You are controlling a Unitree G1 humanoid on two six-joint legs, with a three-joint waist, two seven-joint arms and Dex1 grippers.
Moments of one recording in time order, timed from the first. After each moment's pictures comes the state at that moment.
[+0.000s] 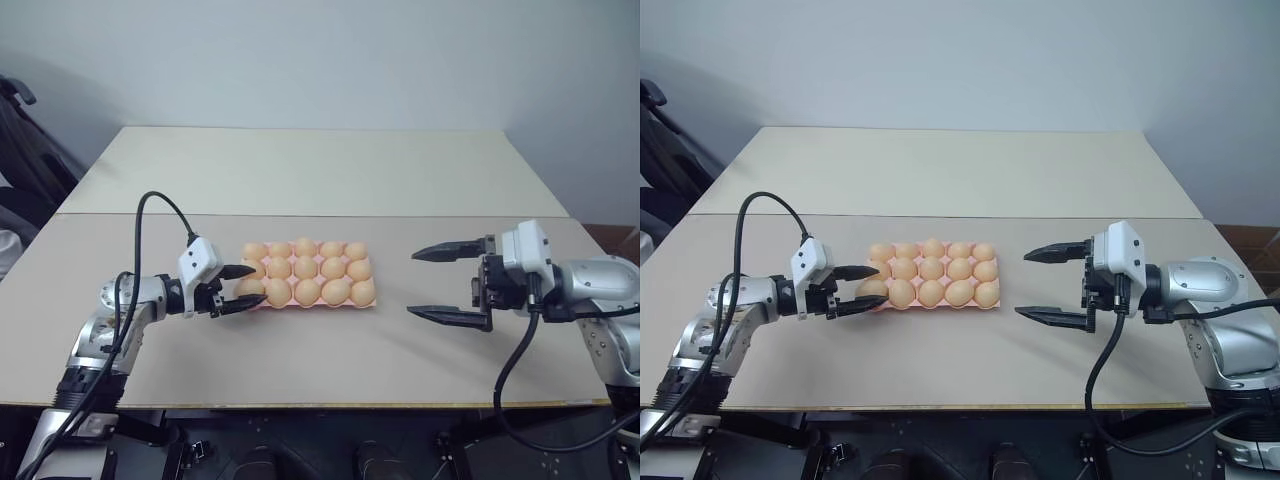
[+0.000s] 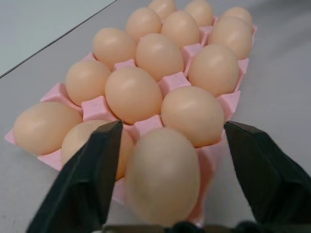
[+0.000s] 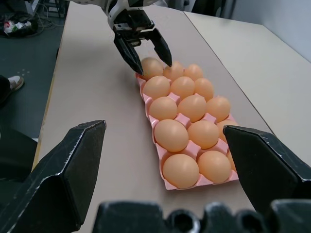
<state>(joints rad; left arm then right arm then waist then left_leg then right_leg) -0.43 0.70 0.01 0.12 -0.32 0.26 -1.13 -0.37 -0.85 -0.13 -0.26 0.57 0.29 1.25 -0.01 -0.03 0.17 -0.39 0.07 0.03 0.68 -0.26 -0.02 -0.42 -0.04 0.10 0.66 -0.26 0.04</state>
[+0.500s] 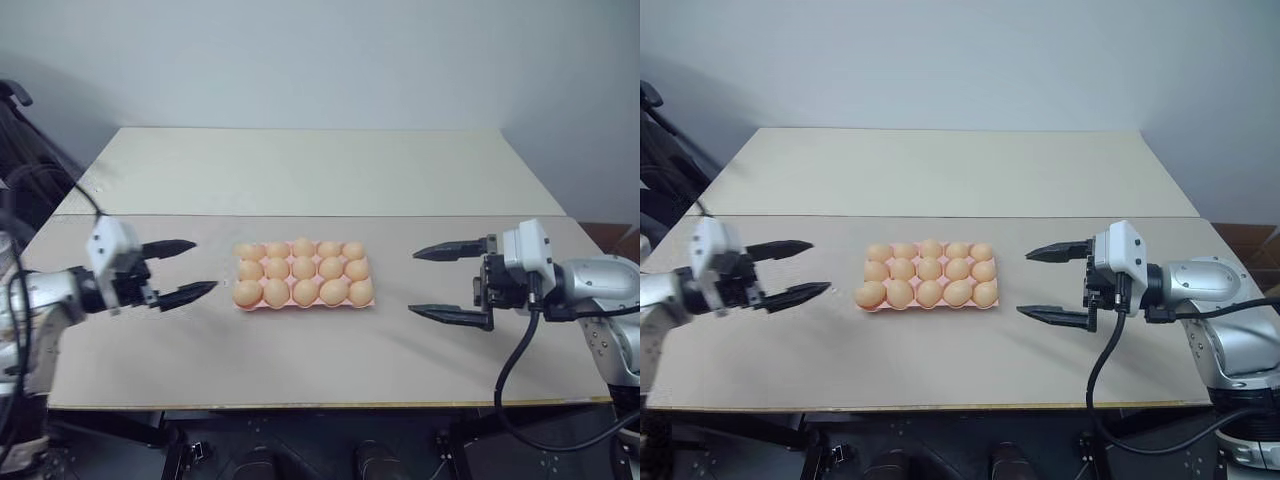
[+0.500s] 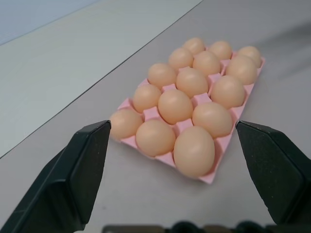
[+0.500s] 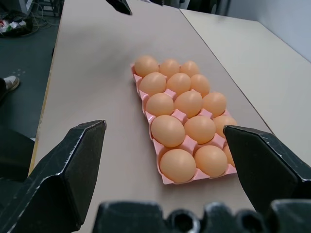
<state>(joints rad) -0.18 0.91 0.39 -0.08 -0.53 0.36 -1.18 -0.37 -0.85 -0.13 -0.24 0.57 0.29 1.25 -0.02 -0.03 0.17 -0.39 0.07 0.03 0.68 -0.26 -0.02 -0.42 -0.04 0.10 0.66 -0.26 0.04</state>
